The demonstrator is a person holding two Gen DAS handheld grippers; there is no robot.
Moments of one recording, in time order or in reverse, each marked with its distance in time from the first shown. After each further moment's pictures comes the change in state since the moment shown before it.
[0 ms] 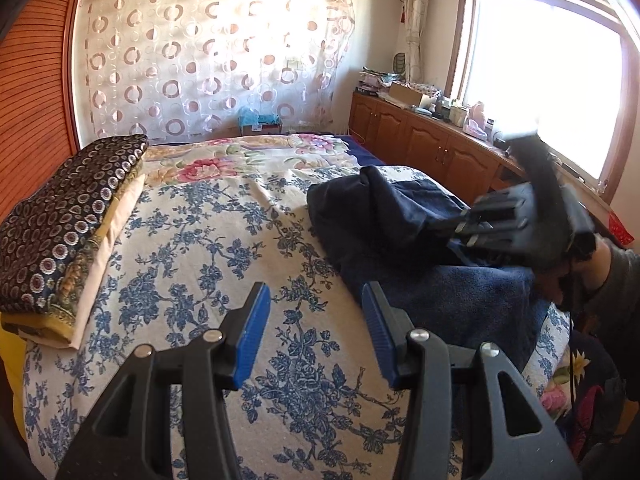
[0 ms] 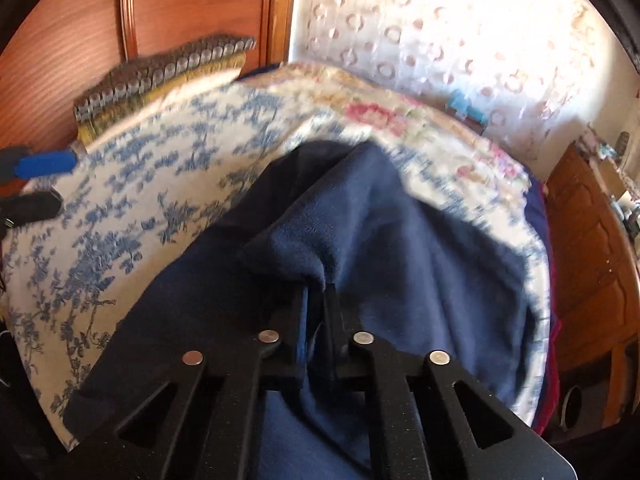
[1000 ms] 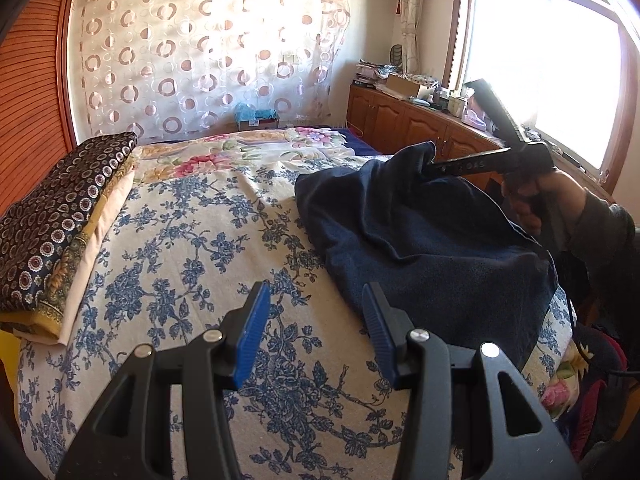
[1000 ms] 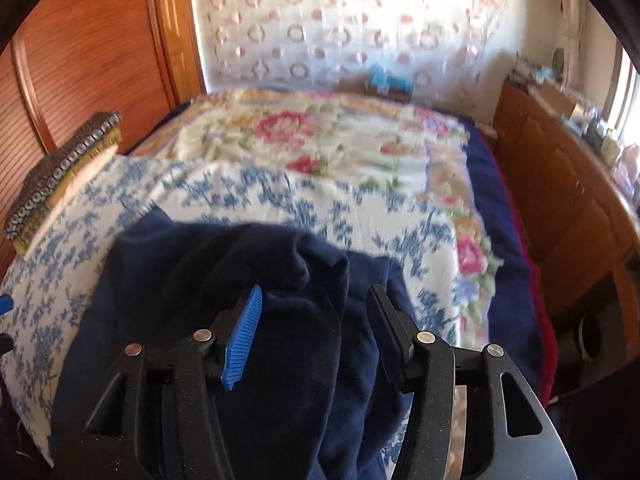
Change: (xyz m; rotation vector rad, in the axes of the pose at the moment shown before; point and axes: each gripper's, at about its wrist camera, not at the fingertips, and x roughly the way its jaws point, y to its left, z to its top) left arm 0.011 -0.016 -0.005 0.020 0.023 0.011; right arm 0.028 -0.130 0.010 0.310 0.068 -0.072
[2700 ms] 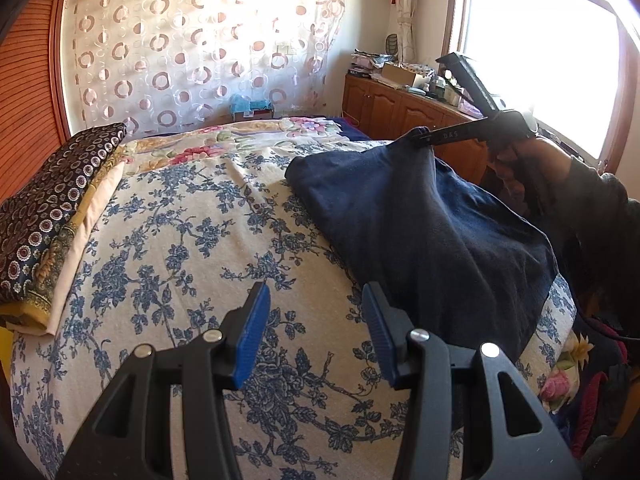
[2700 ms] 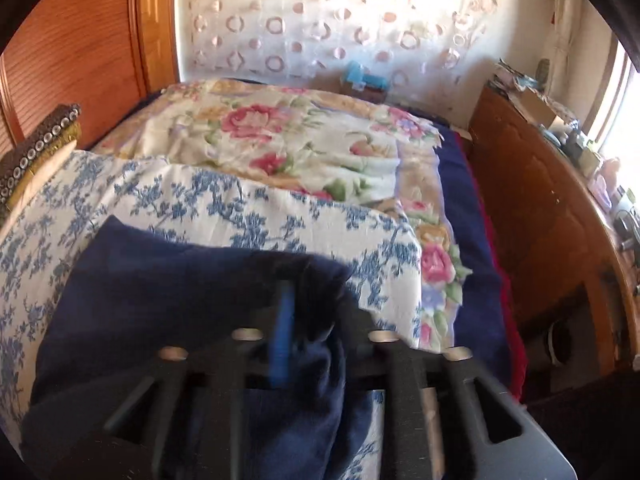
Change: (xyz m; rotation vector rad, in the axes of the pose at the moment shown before) left arm 0.009 -0.011 -0.009 0.015 0.033 -0.010; right arm 0.001 -0.002 0.019 -0.053 -0.038 -0.125
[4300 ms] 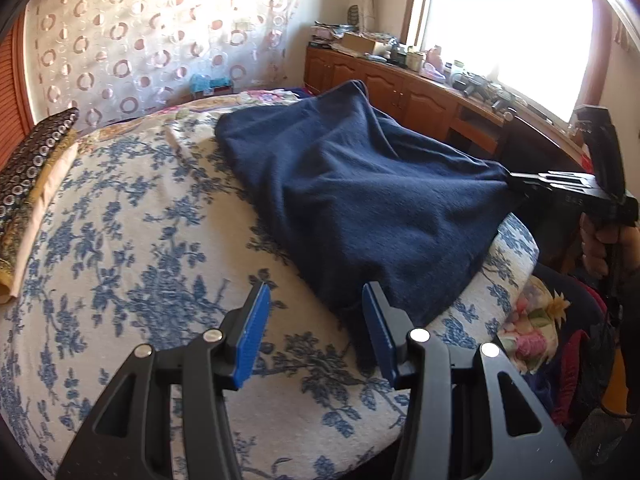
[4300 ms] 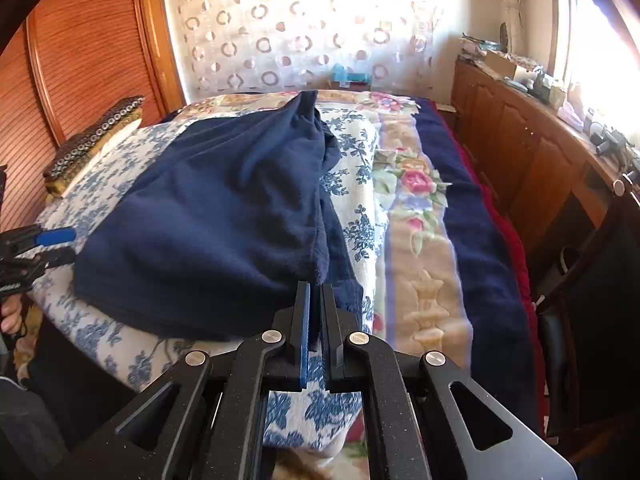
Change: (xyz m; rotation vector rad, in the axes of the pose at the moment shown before) left arm -0.005 -0.061 -0.040 0.069 0.108 -0.112; right arm -0.158 -0.019 -0.217 0.168 -0.066 0.047
